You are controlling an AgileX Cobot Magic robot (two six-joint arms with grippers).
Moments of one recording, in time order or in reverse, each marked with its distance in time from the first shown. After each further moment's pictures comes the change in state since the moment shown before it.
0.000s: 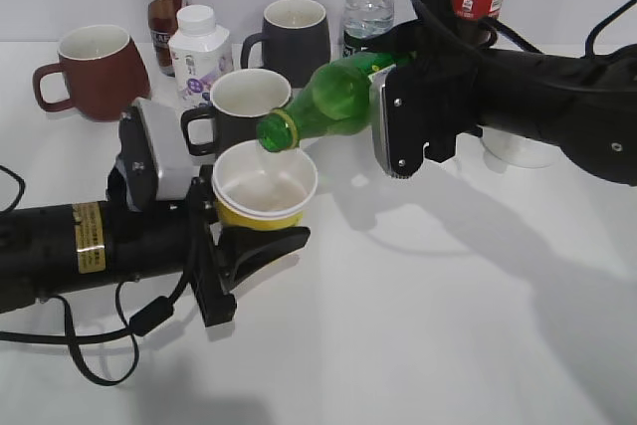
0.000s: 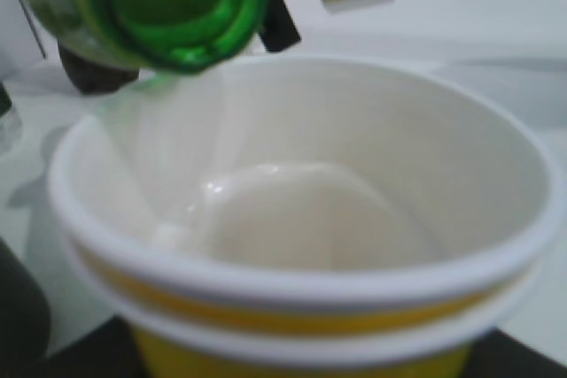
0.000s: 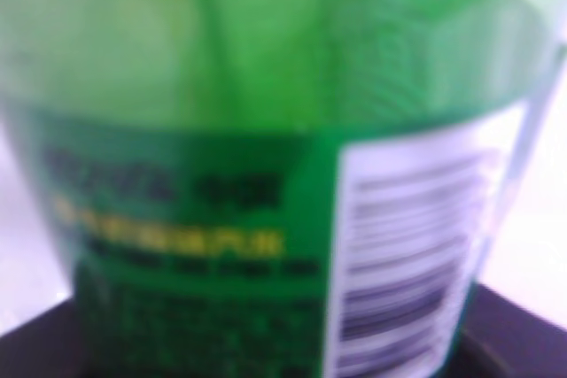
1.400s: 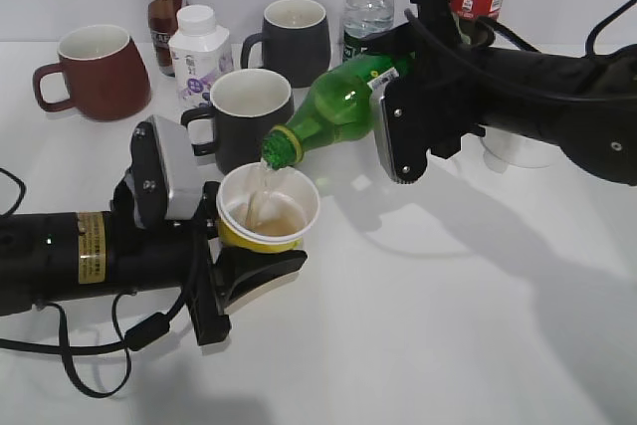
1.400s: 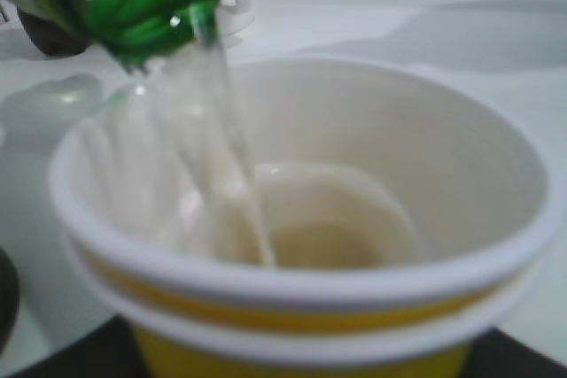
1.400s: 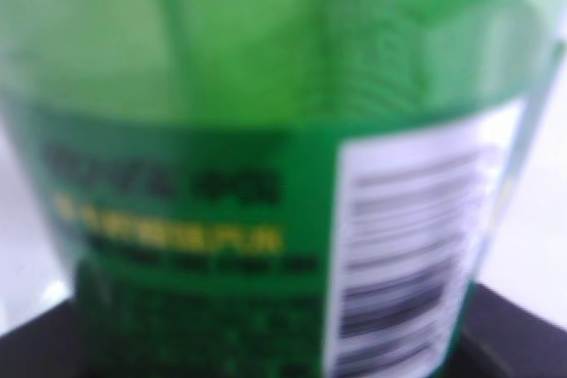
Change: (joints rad) left arm 0.000 0.000 0.000 0.063 0.068 0.000; right arm 0.000 0.000 0.000 0.013 -0.004 -0.109
